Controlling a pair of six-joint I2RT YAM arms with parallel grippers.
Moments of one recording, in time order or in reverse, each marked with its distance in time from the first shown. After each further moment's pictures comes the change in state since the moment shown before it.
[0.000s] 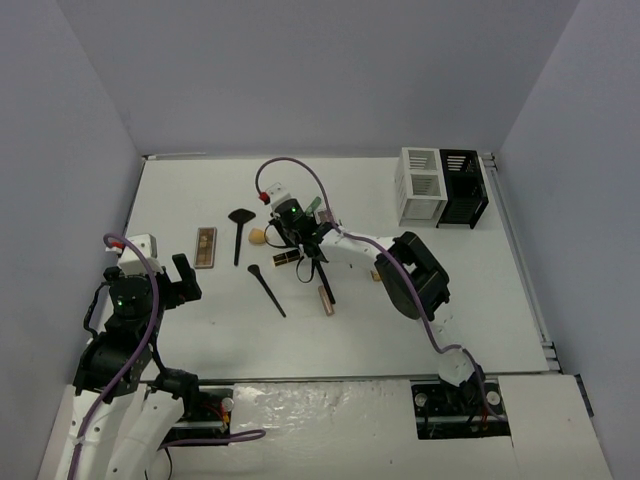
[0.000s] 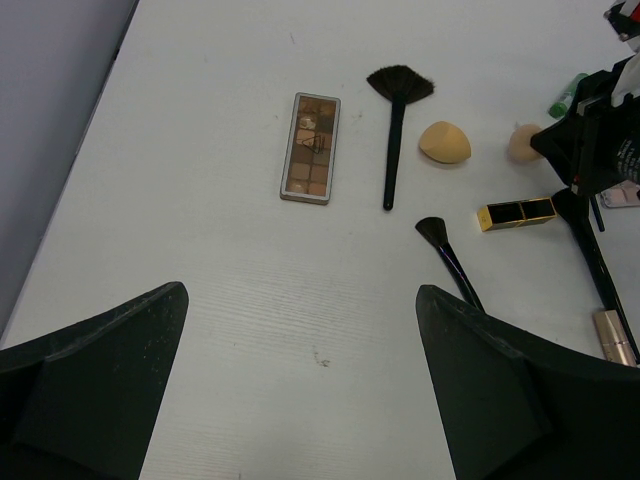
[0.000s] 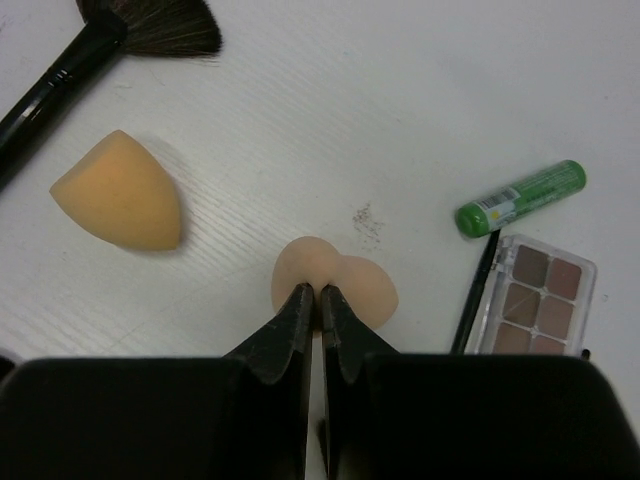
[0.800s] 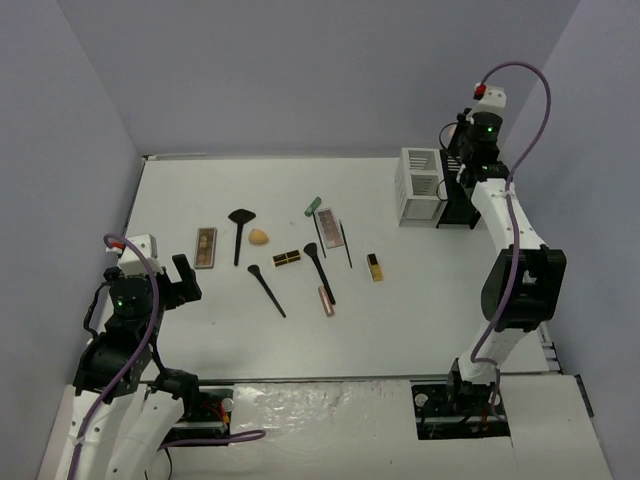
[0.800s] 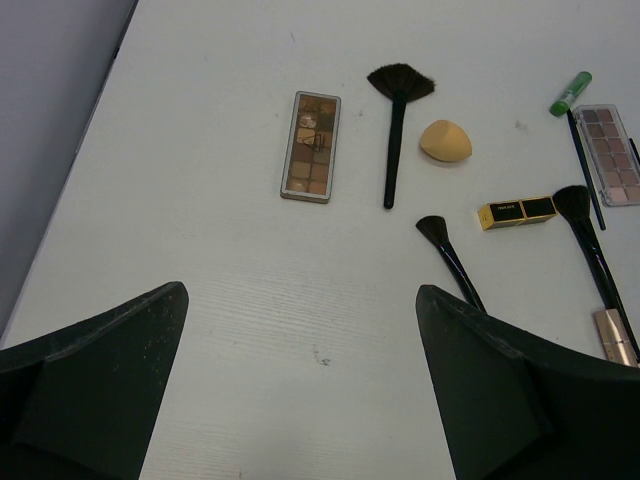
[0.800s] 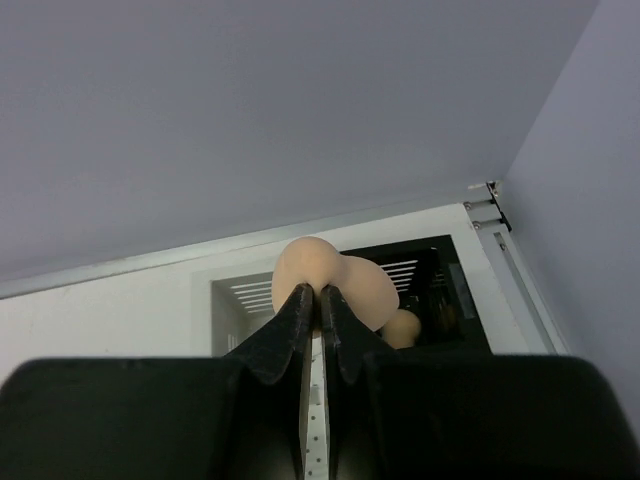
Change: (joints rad) left arm 0.000 0.000 0.000 -0.003 0.000 0.000; right arm -0.849 -0.436 -0.047 0.010 -0.136 0.144
